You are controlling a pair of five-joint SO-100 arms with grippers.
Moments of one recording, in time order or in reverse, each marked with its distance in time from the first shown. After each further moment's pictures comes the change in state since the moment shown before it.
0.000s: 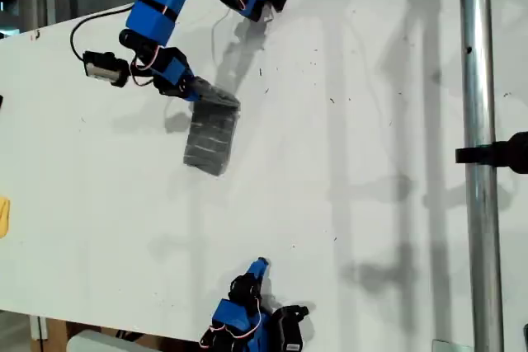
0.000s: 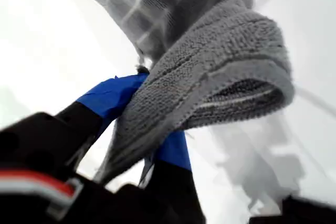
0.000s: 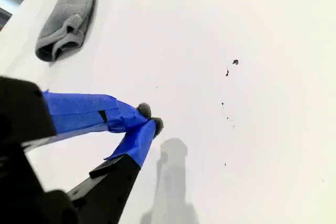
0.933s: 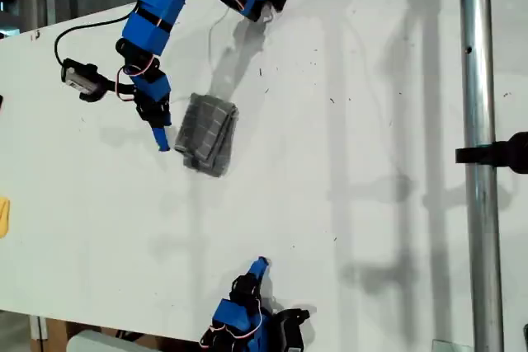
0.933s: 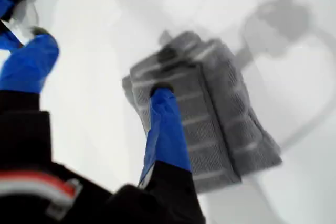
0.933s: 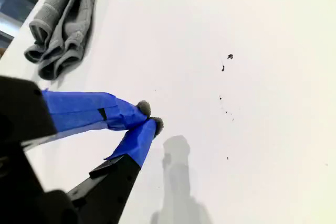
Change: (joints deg) arm 0 0.4 0.0 0.0 0.0 4.7; arm 1 3.4 -1.2 1.1 -26.5 -8.1
